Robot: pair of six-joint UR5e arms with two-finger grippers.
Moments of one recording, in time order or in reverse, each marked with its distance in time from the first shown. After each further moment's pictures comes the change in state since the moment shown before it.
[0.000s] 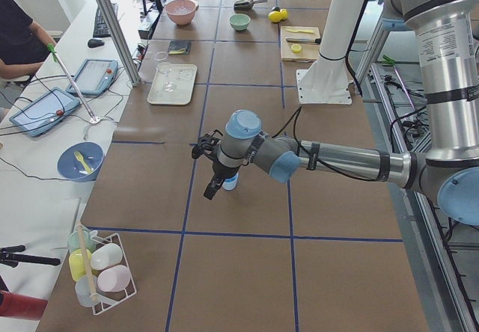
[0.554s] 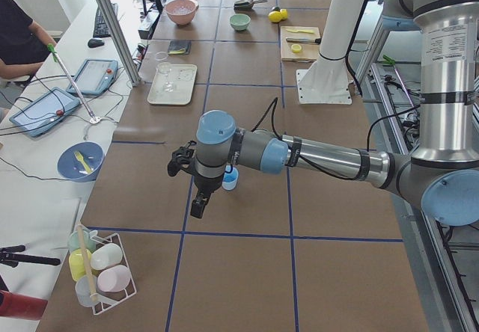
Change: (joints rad) left arm -0.210 -0.136 0.082 0.365 -0.080 0.155; right arm 0.021 -0.019 -0.023 0.001 0.029 0.007
